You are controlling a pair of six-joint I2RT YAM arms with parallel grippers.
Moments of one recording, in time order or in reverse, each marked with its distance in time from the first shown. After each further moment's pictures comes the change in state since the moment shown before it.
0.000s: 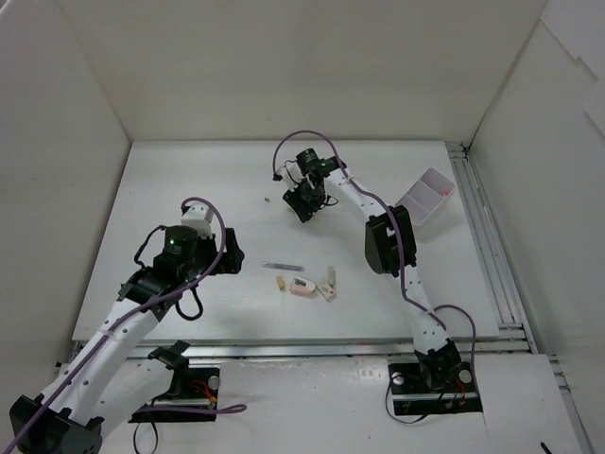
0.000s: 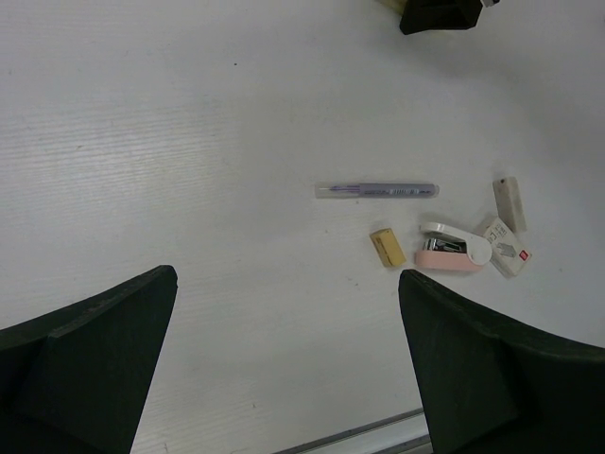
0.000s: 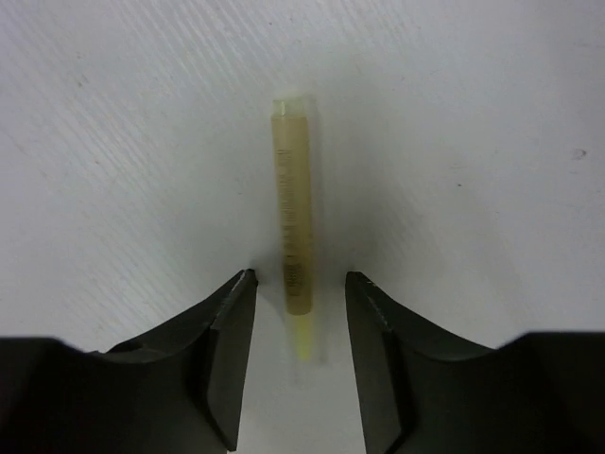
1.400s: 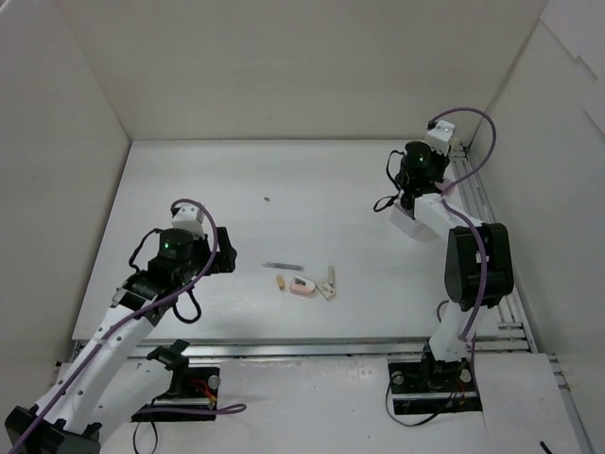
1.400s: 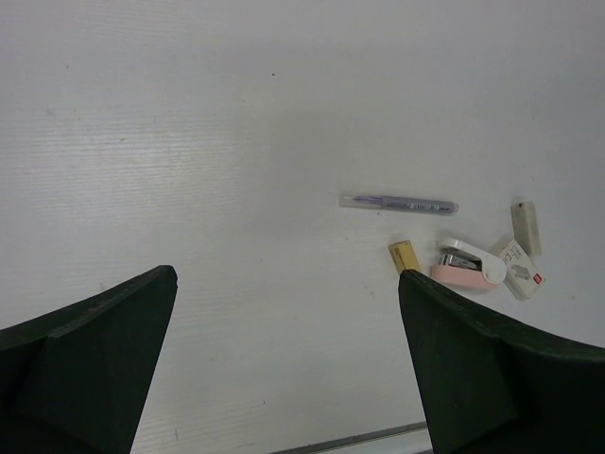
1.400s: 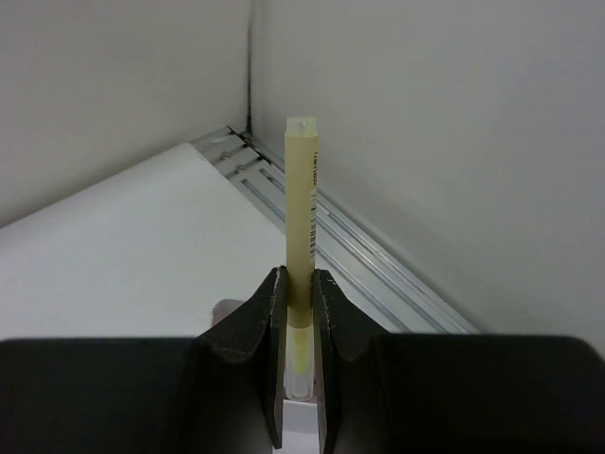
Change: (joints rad) left arm -0.001 -0.056 0.003 -0.040 -0.089 -0.029; right arm -0.375 -0.766 -1.121 1.395 1.143 0.409
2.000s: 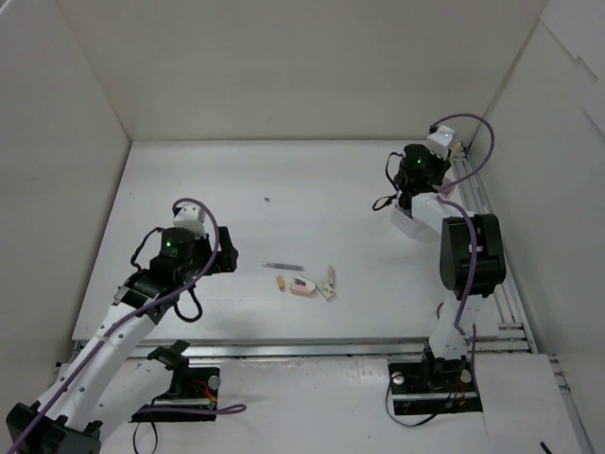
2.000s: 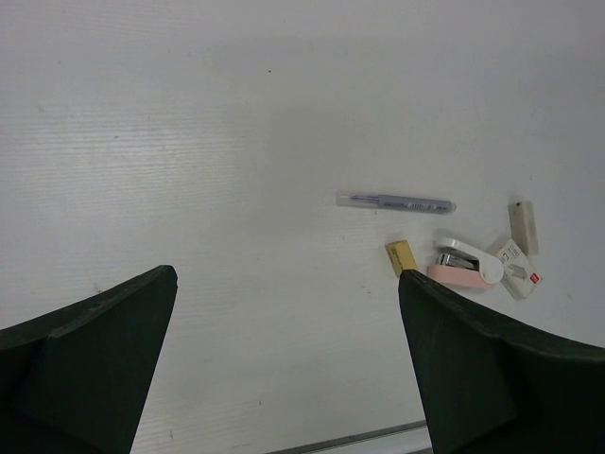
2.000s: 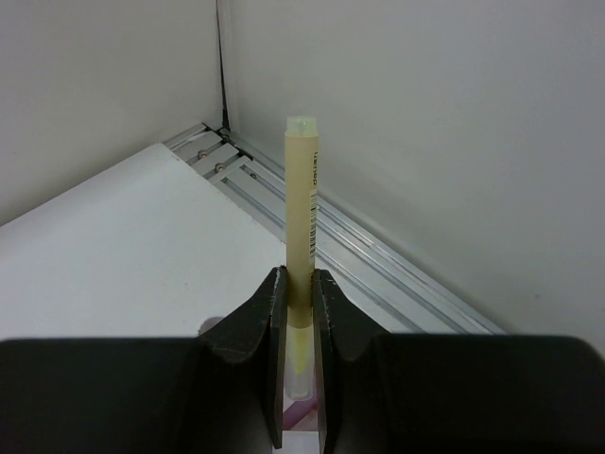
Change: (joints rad) left arm 0.000 0.019 0.002 0.005 0.008 -0.012; right arm -0.037 0.118 0.029 0.076 0.064 0.024
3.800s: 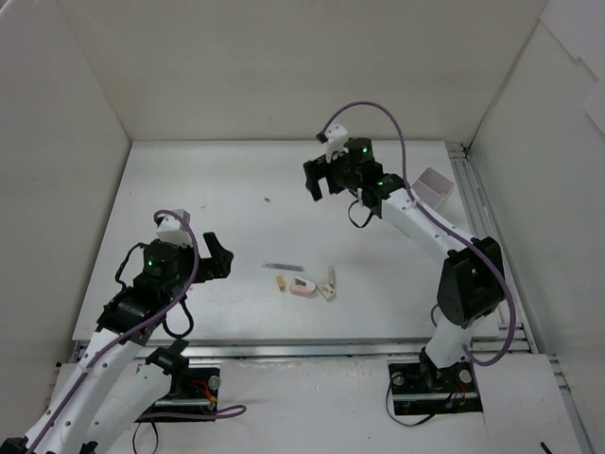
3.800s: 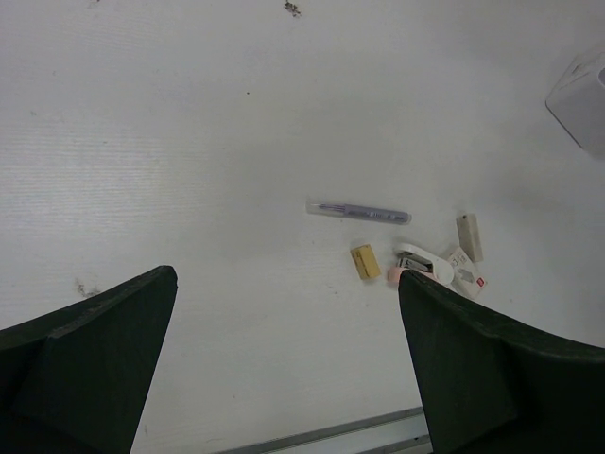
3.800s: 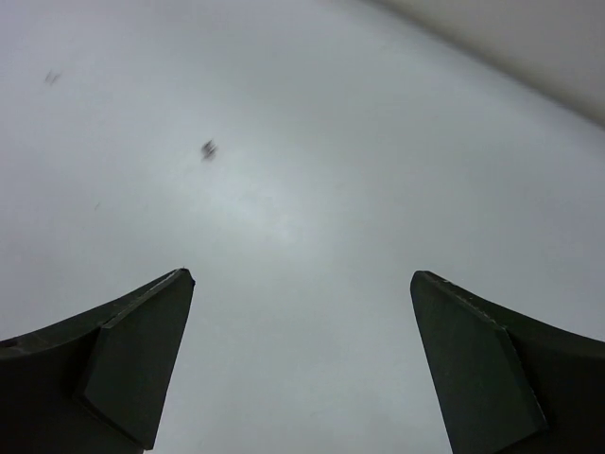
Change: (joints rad) left arm 0.000 -0.165 -0.021 -0.029 0.011 -0.064; right arm 0.357 -0.199 0.180 -0.644 -1.028 -0.051
